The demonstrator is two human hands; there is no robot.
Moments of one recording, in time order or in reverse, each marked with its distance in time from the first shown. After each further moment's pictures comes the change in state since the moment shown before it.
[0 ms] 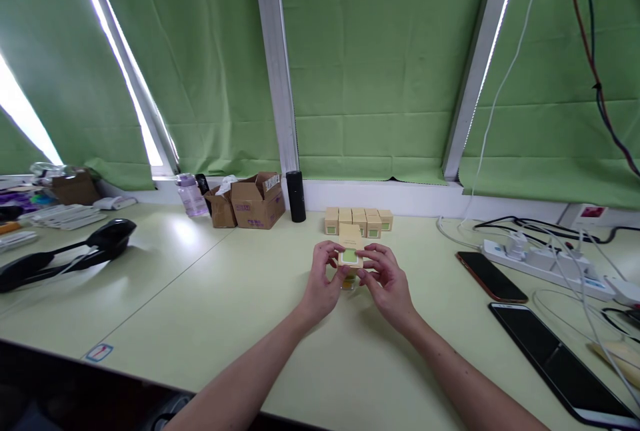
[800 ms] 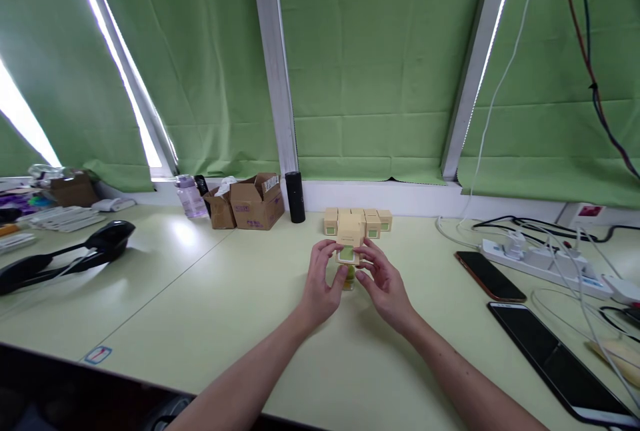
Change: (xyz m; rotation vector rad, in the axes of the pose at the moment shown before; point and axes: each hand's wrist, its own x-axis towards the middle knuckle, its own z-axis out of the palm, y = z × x) left_hand -0.003 0.008 -0.003 0.189 -0.001 0.183; right_hand 0.001 -0.002 0.004 0.048 -0.054 -0.012
